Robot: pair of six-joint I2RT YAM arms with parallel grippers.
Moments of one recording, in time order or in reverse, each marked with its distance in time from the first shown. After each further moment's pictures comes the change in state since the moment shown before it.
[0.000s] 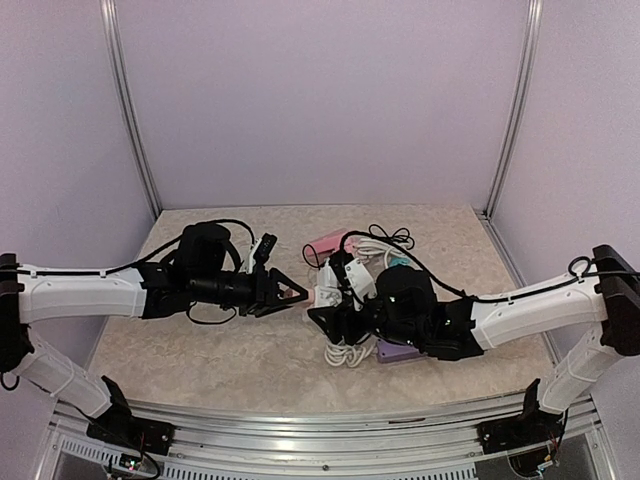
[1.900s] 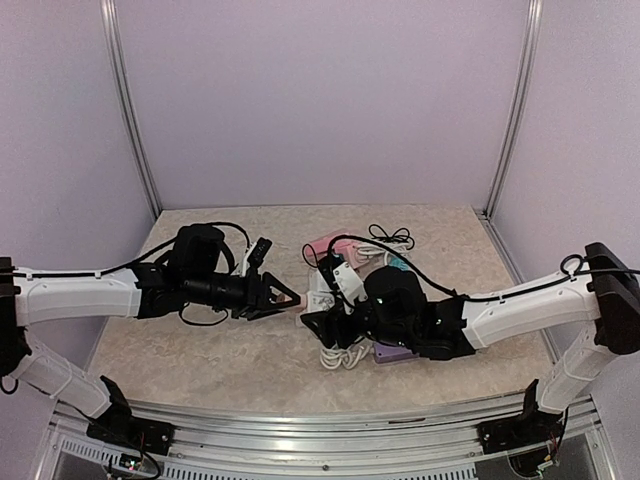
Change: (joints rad) left arm 0.039 -0.028 -0.022 -0.056 0.056 0.043; right arm 0.018 0.047 0.052 -0.047 -0.003 -0.013
